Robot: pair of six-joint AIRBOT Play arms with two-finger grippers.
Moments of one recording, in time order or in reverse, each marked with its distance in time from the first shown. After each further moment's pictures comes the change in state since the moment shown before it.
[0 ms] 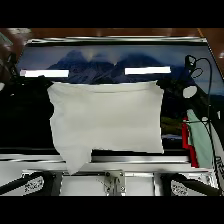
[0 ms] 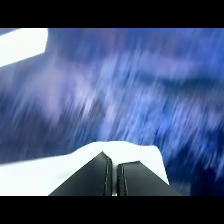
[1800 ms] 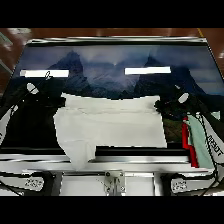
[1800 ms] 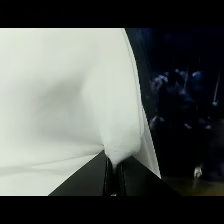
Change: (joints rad) left arm -0.080 -0.296 0.063 0.432 -0.202 -0.095; right arm -0.113 -0.217 -0.005 -0.209 0.518 0.204
